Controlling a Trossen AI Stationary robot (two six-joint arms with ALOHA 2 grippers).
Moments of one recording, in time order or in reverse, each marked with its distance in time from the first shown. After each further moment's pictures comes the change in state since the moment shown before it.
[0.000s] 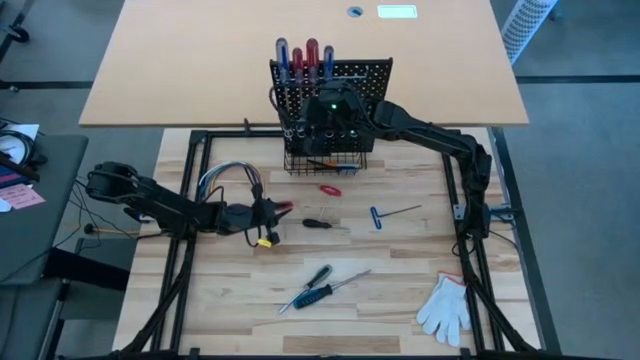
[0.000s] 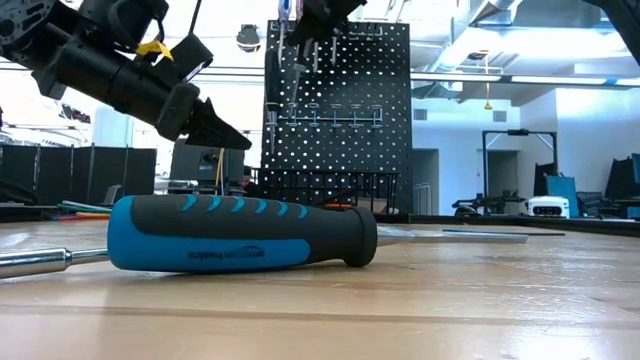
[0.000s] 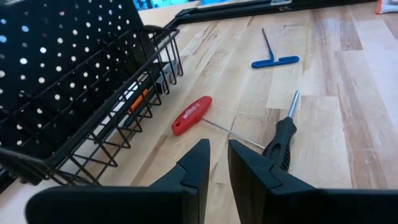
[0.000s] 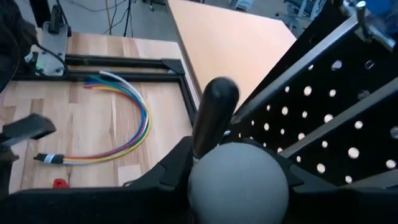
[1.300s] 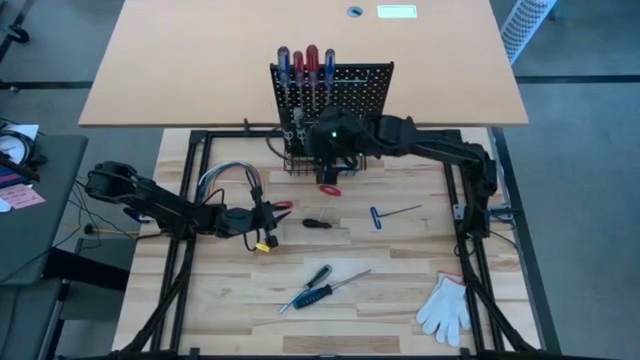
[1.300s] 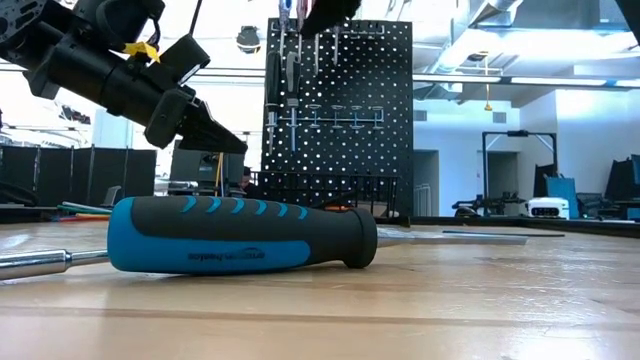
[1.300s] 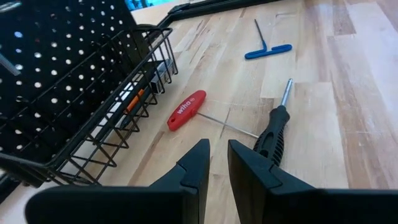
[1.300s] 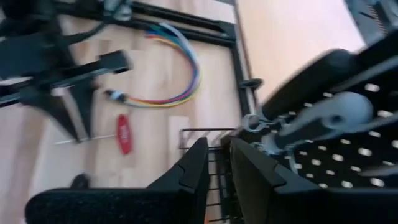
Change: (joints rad) left arm -0.036 -0.006 0.000 -0.033 -0.047 0.033; right arm 0.145 -0.049 0.002 -0.280 0.010 -0.056
